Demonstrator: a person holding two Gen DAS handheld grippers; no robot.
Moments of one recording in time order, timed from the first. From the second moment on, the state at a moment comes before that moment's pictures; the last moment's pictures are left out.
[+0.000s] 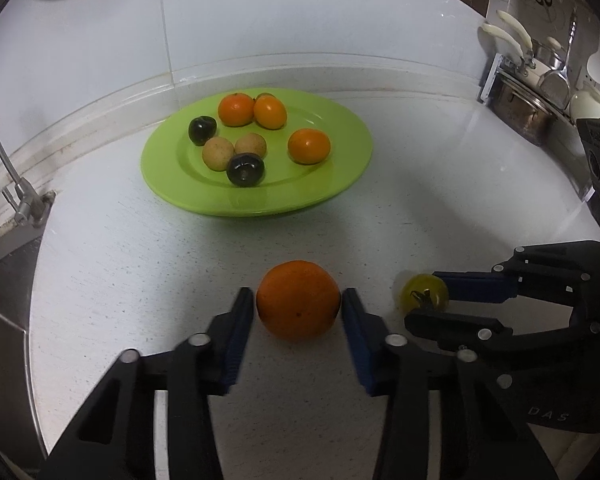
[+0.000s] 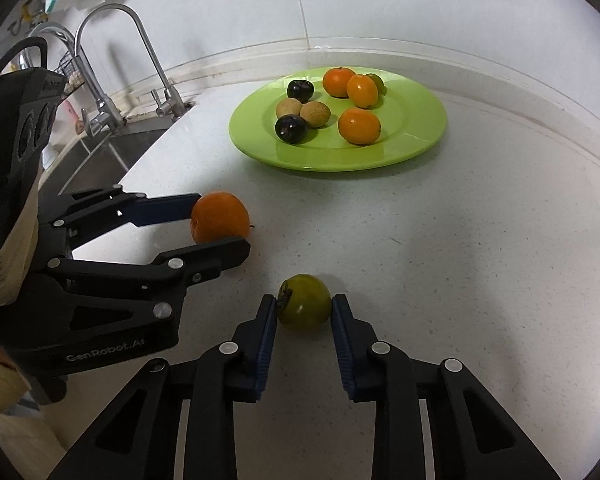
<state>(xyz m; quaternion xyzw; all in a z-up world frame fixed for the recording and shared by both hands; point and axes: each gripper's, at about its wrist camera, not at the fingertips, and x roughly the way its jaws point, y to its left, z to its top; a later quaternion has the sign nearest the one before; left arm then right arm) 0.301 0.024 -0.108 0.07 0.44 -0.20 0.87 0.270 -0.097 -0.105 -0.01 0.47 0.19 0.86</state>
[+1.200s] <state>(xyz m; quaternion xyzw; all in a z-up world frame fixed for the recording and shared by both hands) 0.282 0.030 -0.023 0.07 0.32 -0.17 0.93 0.273 -0.112 -0.027 -0.01 0.35 0.17 0.92</state>
